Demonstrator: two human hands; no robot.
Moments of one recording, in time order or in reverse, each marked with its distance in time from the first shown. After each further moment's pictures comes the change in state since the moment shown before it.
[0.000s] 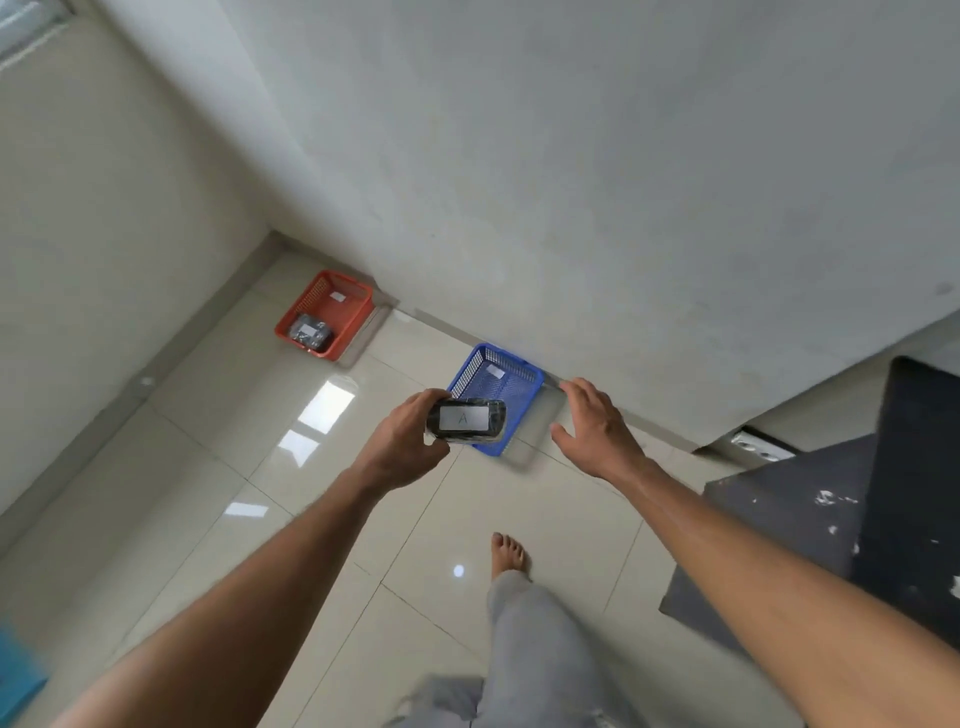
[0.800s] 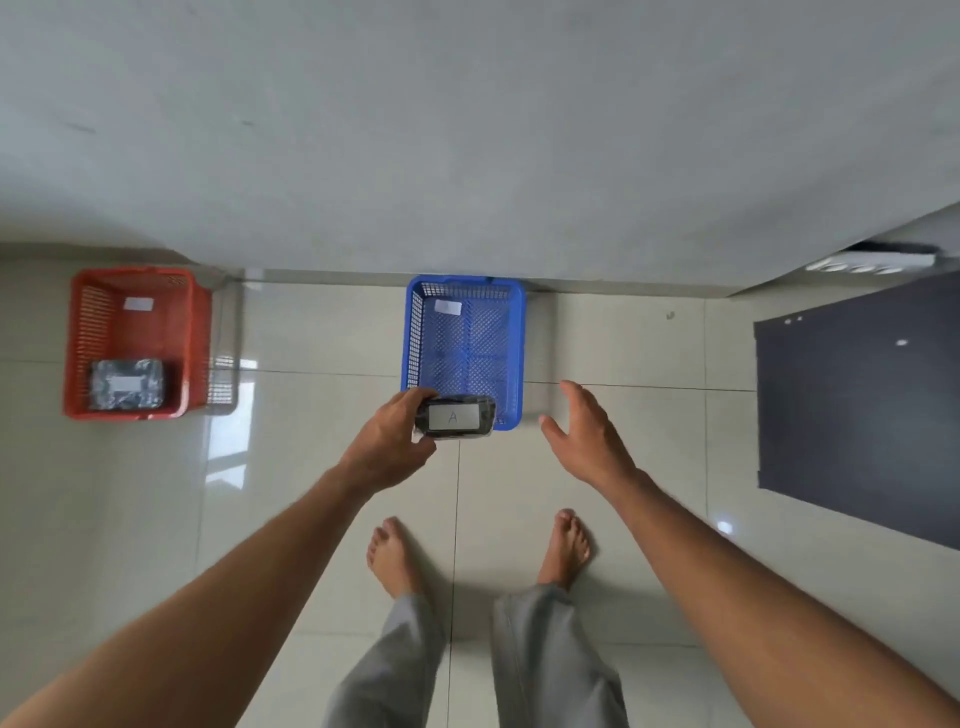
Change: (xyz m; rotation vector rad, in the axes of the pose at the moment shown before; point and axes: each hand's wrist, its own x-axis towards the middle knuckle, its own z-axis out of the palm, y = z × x) left_hand 0.272 -0.337 0.179 -0.014 -0.582 0.121; right_hand 0.250 0.032 0.301 0.415 0.083 0.680
